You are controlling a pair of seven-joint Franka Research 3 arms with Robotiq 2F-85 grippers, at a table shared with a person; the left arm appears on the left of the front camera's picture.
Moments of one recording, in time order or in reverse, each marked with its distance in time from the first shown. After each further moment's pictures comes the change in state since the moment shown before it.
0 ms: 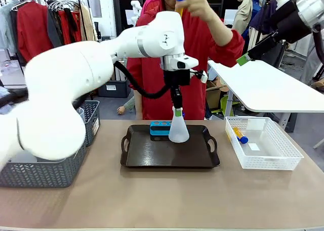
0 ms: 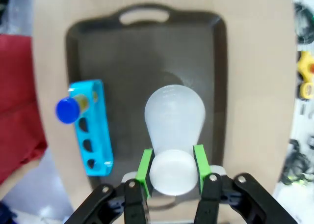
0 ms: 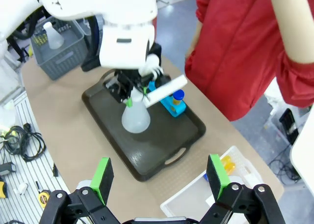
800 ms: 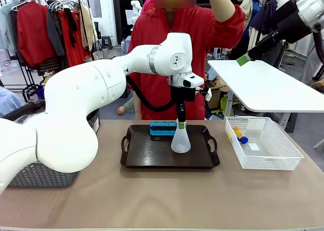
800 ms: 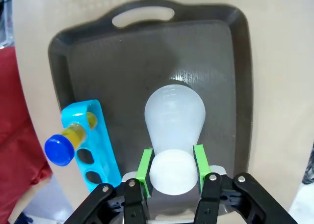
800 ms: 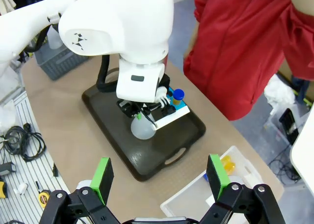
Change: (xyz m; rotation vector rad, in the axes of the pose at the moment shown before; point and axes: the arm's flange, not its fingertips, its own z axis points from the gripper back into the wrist) left arm 0.016 0.015 -0.061 0.037 0.041 -0.077; right arm 0.000 0.000 0.000 0.000 0.000 0.000
